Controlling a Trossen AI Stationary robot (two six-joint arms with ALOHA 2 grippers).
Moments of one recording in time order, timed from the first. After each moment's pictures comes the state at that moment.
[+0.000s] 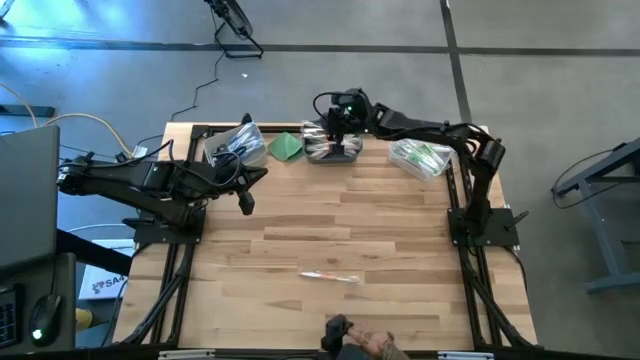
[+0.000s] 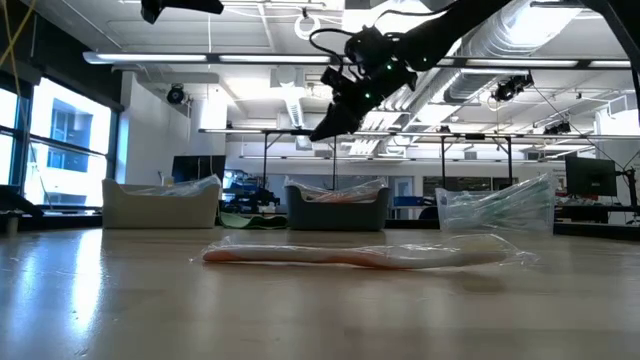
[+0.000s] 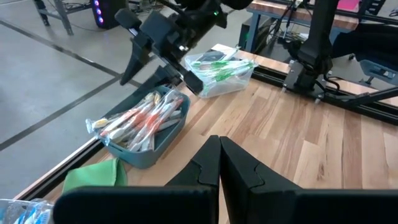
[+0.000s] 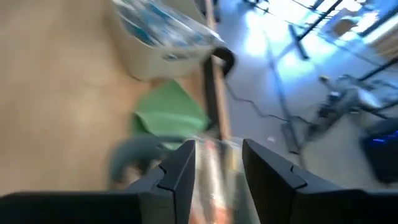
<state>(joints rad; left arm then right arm) -0.15 0.85 0.97 -0.47 -0.62 -0.32 -0.55 1.88 1.44 -0.08 -0.14 -0.62</state>
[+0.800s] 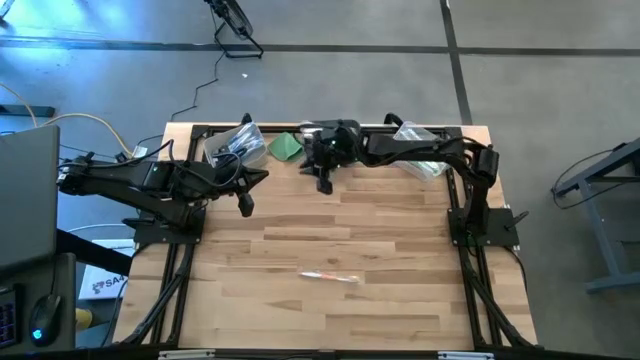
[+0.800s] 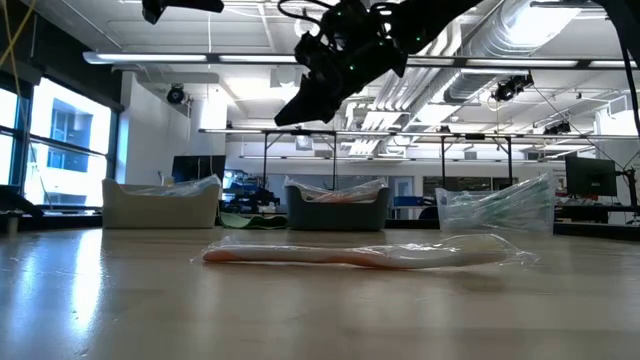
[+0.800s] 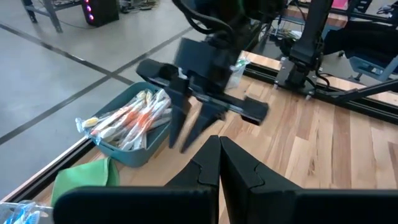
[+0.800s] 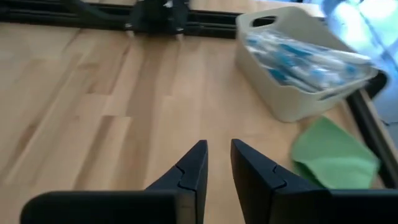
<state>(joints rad) -0.15 0.85 0.97 -0.47 -0.58 -0.32 -0.33 1.89 1.44 -0.12 -0.31 -0.23</state>
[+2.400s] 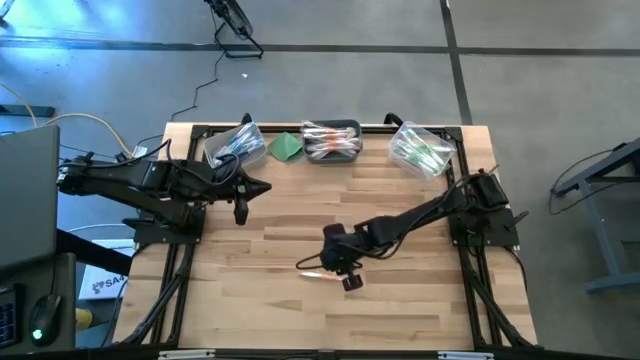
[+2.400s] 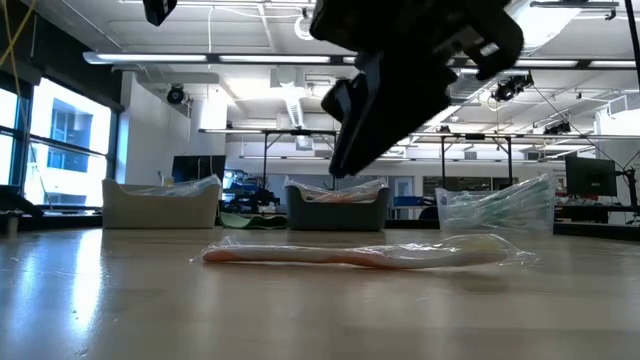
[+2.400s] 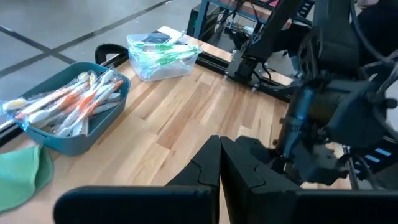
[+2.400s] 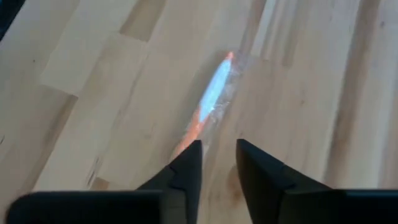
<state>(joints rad) -0.15 0.84 0.97 -0.46 -0.38 -0.42 0.27 1.89 1.29 -0.36 -0.05 -0.02</state>
